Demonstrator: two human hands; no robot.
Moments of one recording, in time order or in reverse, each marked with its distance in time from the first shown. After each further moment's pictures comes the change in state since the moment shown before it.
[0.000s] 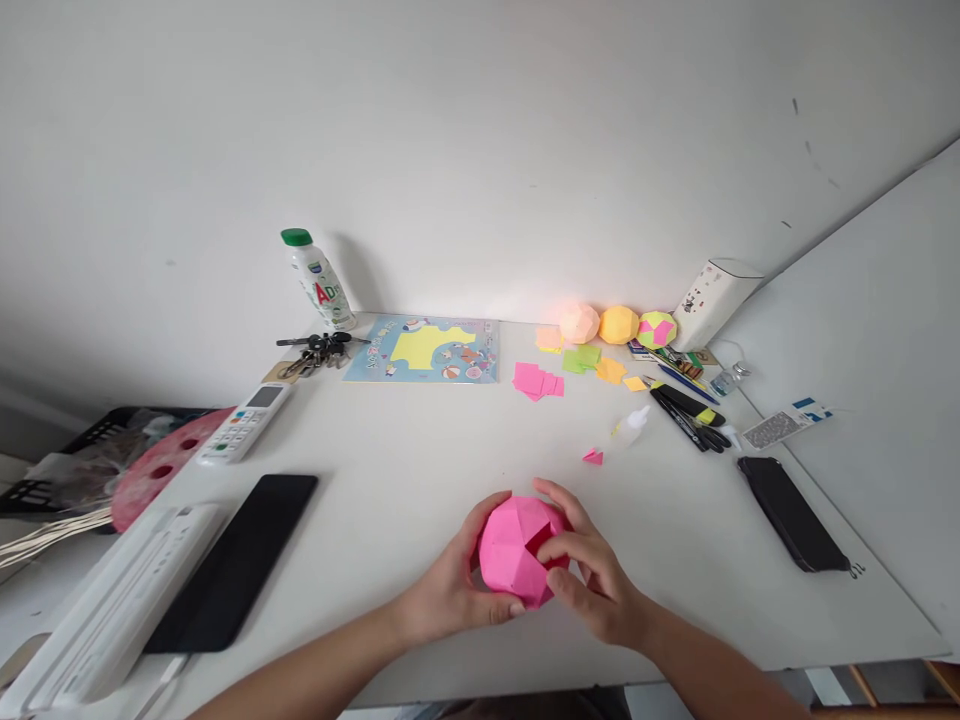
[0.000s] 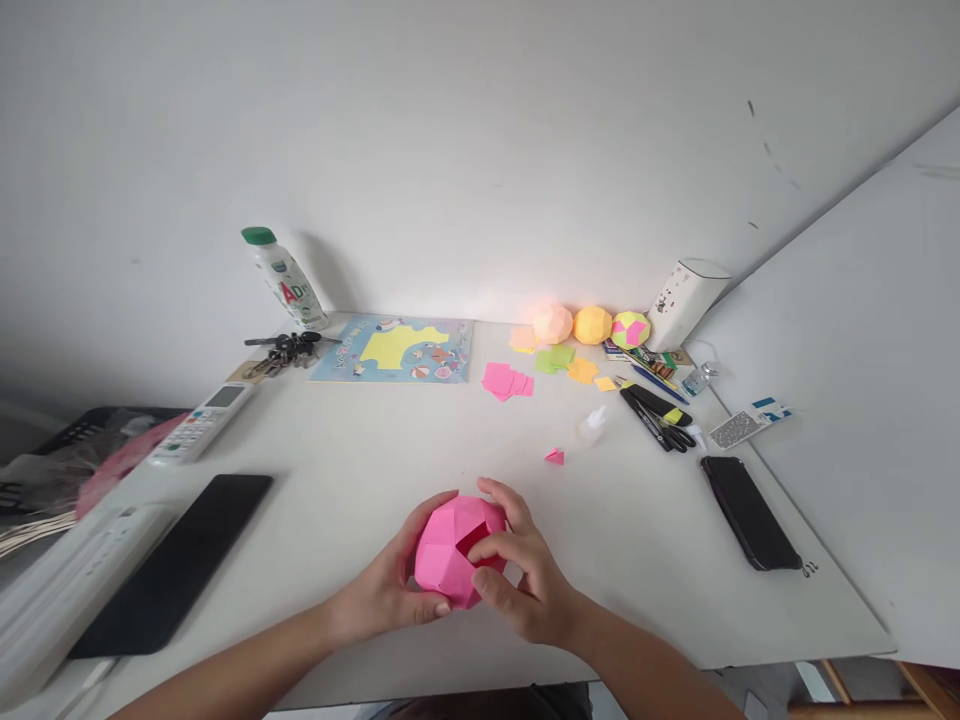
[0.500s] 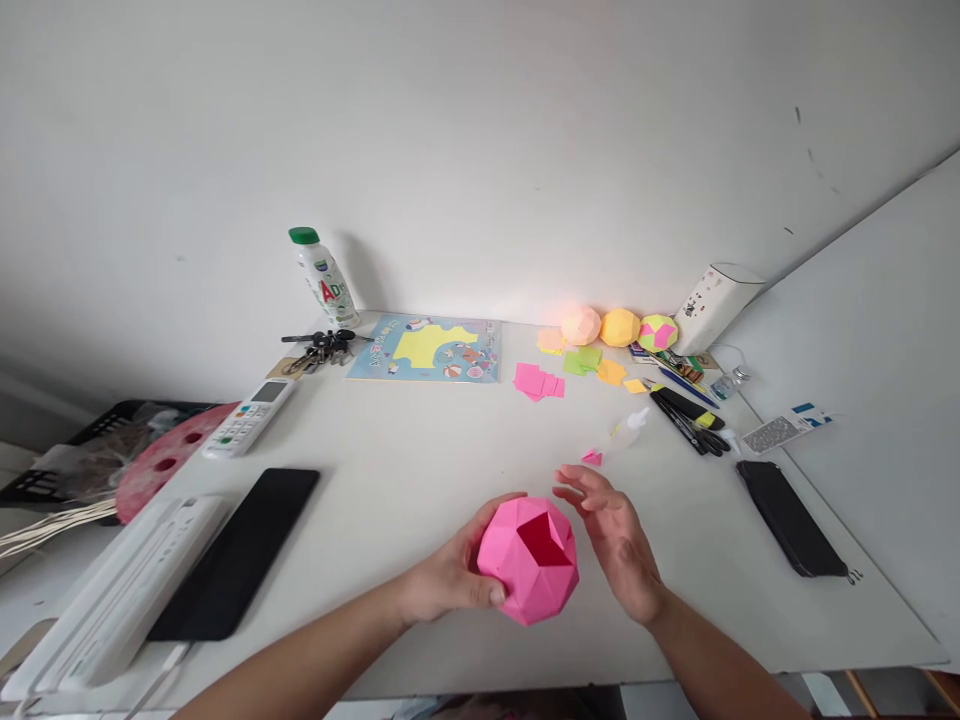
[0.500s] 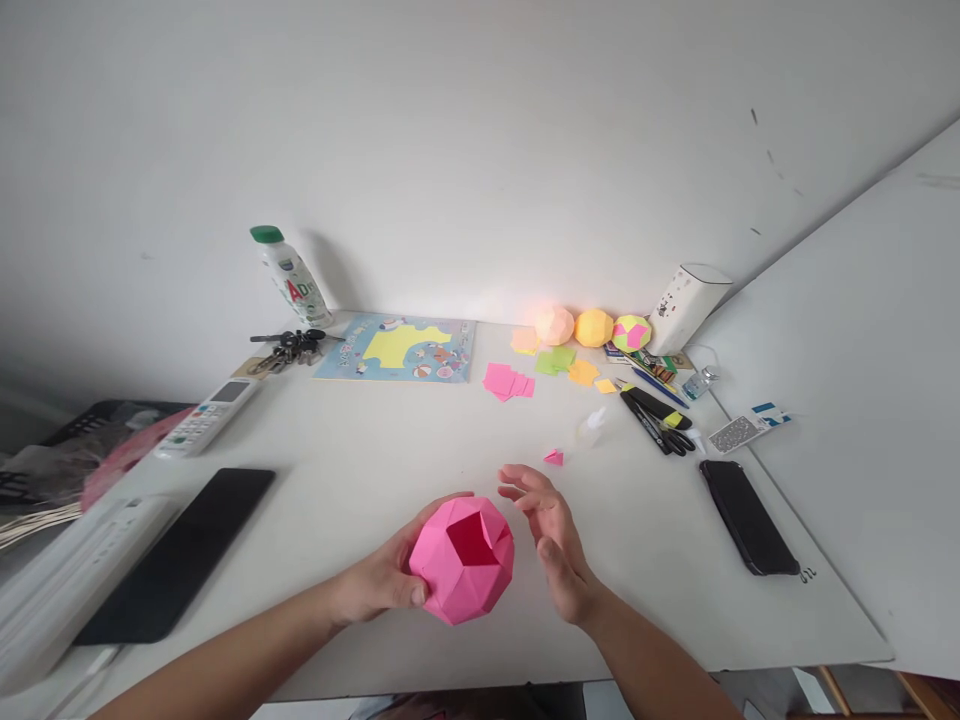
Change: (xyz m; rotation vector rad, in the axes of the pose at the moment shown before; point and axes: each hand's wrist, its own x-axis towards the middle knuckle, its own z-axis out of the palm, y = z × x) left_hand 0.012 0.011 -0.001 -0.363 -0.214 -0.057; right_hand 0.004 0.014 -0.020 0.205 0.137 -0.105
